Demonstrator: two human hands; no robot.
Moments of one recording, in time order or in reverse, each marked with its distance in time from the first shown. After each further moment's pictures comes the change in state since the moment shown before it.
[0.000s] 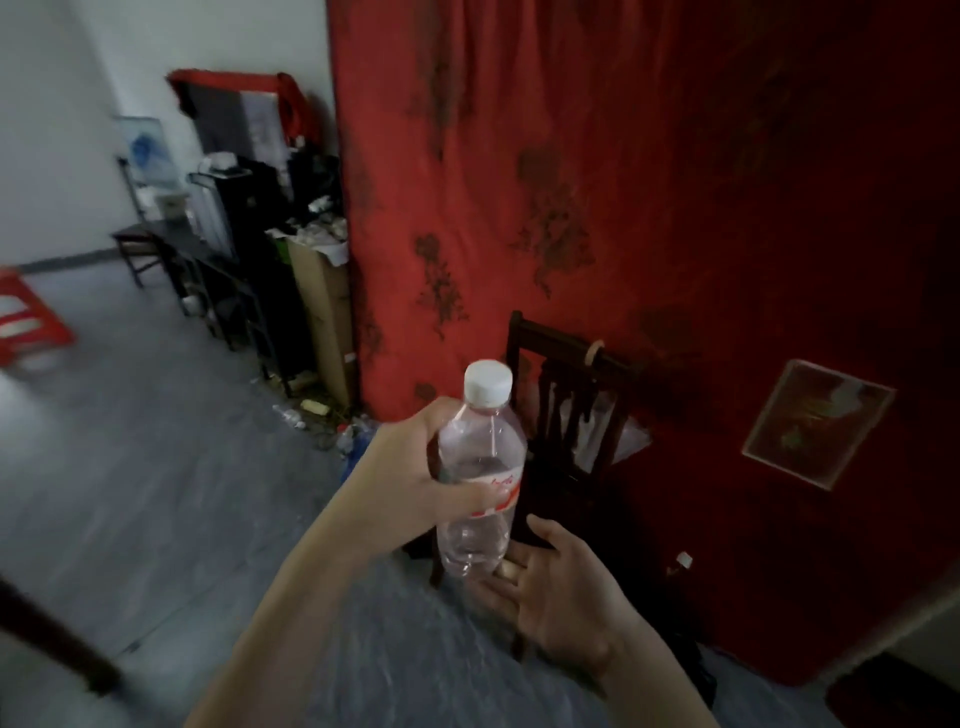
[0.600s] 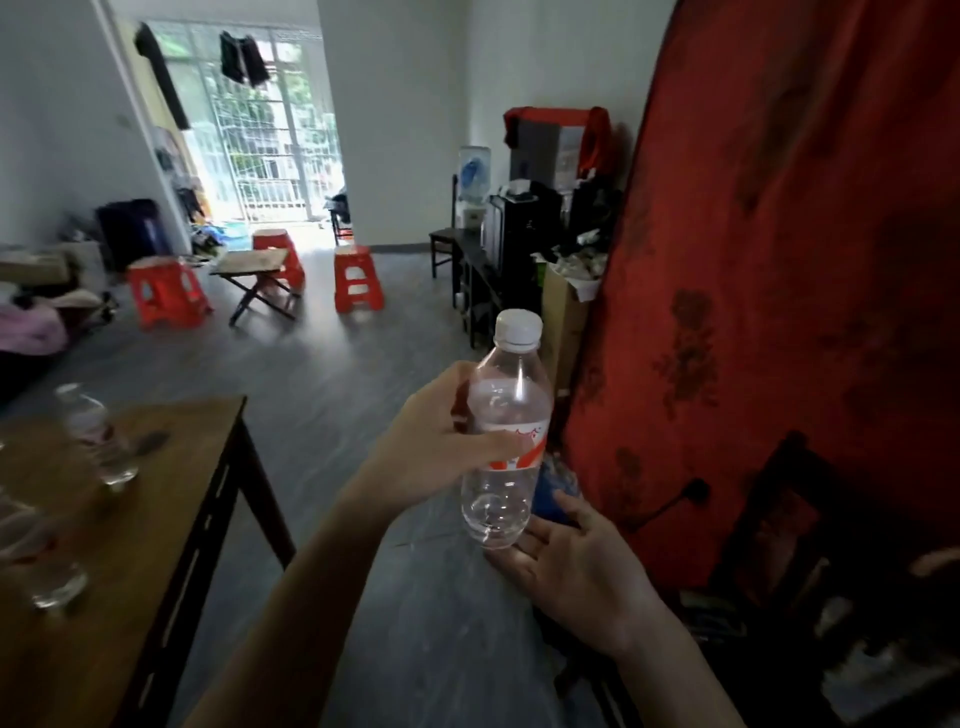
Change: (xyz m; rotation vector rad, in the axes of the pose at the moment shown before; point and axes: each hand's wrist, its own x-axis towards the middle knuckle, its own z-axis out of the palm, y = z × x) left_hand 0.103 -0.071 -0.129 -0.051 0.567 -0.245; right_hand 0.209 -0.104 0.138 -0.167 -0.352 0.373
